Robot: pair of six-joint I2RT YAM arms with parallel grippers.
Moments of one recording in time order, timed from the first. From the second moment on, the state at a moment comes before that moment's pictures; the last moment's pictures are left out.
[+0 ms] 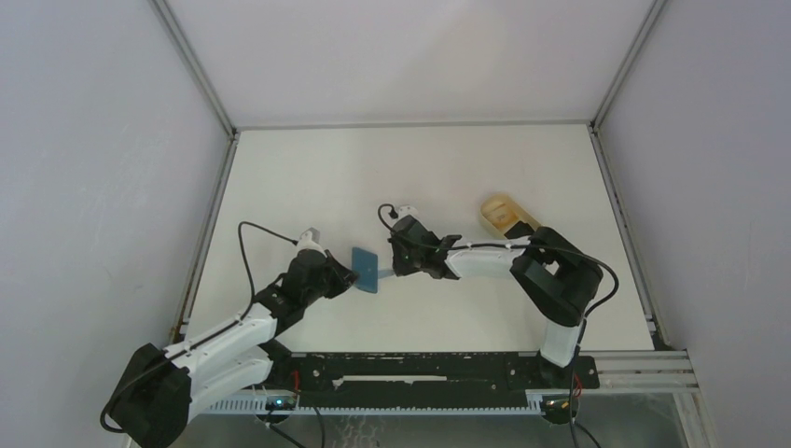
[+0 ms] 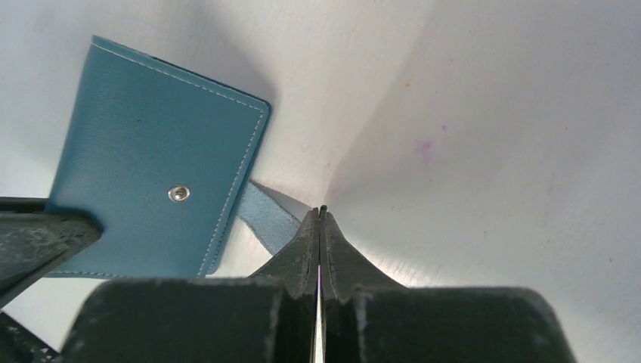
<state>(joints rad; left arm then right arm) -0.59 0.91 0.28 -0.01 -0.08 -0.96 0.91 1.82 1.01 -0.06 0.09 0.55</state>
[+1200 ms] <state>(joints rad) -0.59 0.87 0.28 -0.07 -0.12 -0.96 1.03 1.66 0.96 -0.02 0.14 0.49</state>
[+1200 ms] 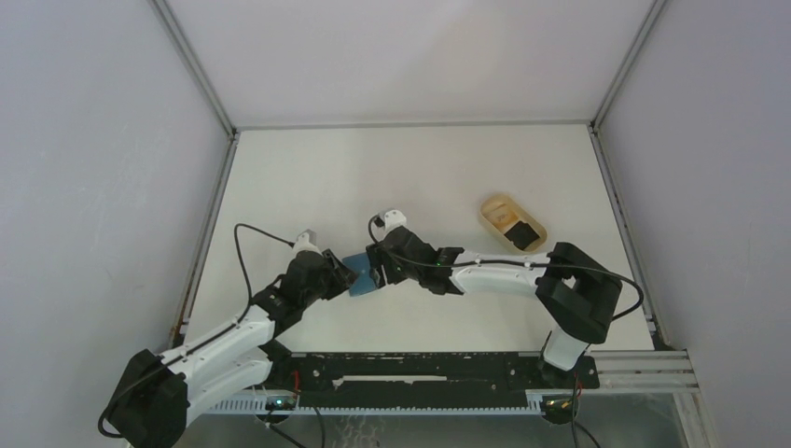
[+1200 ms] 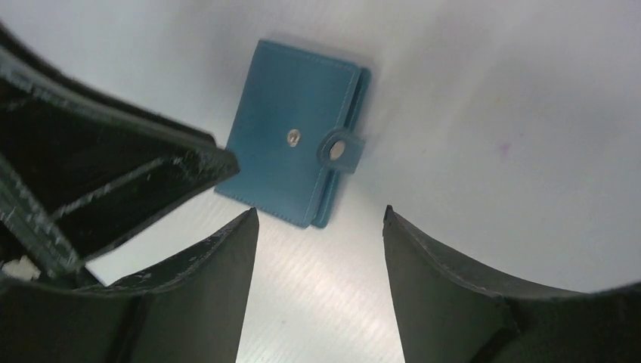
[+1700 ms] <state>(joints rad) -0.59 0.84 0.28 -0.09 -0.13 -0.96 1.04 1.82 1.14 -0.09 0.24 0.44</state>
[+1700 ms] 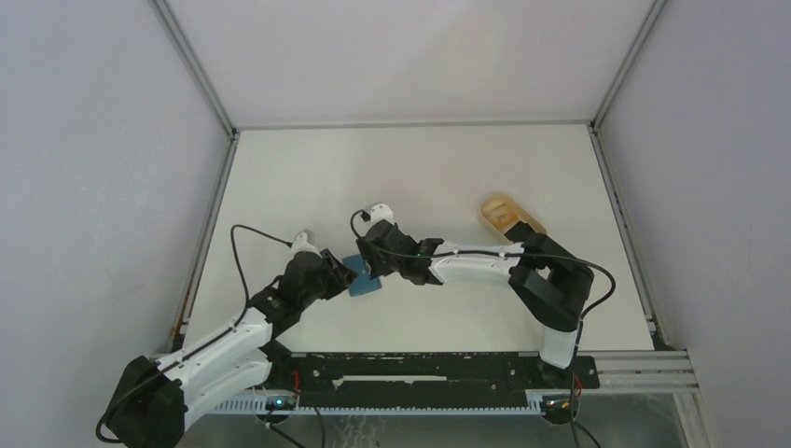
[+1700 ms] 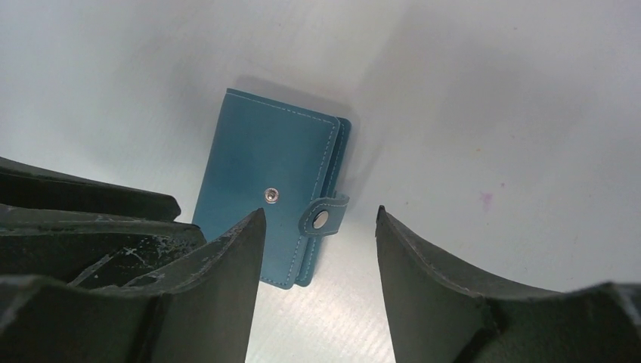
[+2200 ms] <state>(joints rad) -0.59 0.83 0.28 -0.09 -0.14 -0.96 1.03 1.89 1.17 -0.15 0.24 0.44</state>
